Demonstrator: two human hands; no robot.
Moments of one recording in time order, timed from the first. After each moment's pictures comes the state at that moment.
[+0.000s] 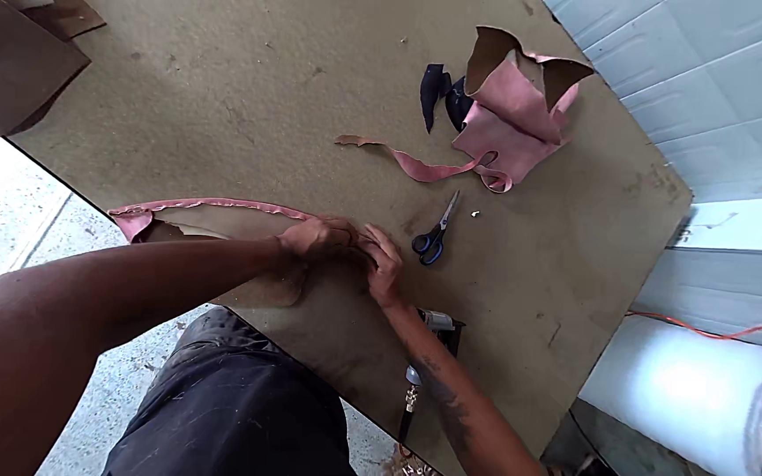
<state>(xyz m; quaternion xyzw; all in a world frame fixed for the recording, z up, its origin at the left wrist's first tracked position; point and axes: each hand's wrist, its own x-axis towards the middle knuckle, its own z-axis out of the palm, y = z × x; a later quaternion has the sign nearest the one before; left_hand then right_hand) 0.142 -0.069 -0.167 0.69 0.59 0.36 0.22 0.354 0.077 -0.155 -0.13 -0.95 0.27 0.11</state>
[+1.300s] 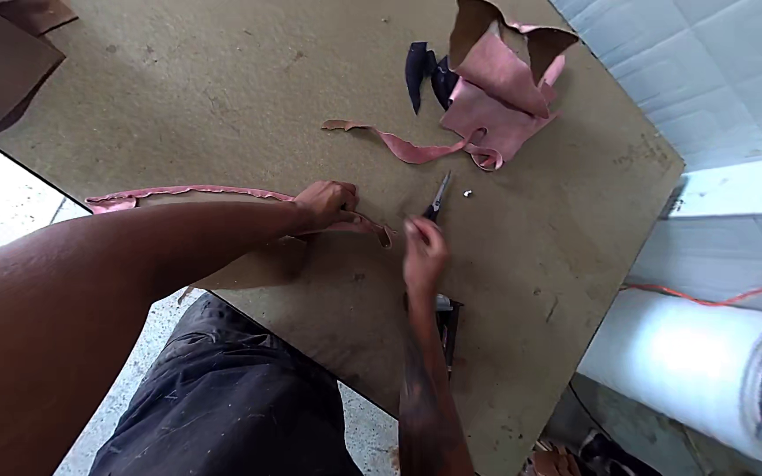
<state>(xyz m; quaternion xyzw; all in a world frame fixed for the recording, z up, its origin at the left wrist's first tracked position) 0.125 -0.013 -0.152 0.61 0.70 0.22 0.29 0.375 0.104 -0.107 -0.41 -0.79 0.40 0.22</state>
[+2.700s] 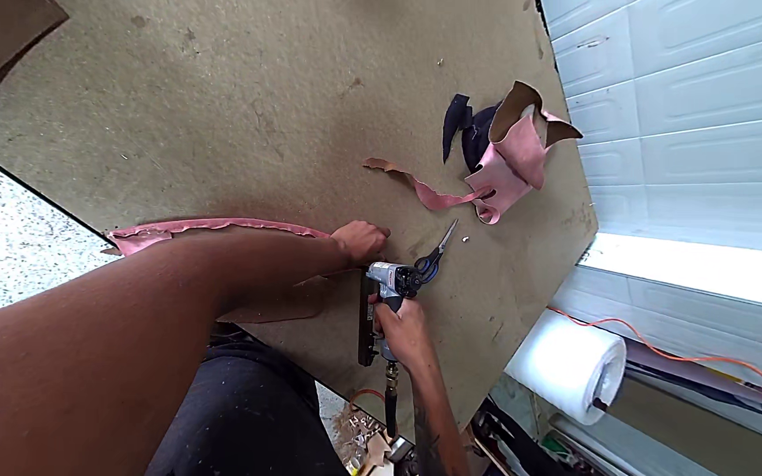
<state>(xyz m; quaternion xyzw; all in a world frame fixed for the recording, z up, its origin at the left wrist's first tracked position) 0.111 -0.011 -0.162 0.64 0.65 0.25 0.32 0.287 -0.002 -0.011 -0.53 -0.74 0.37 -0.21</state>
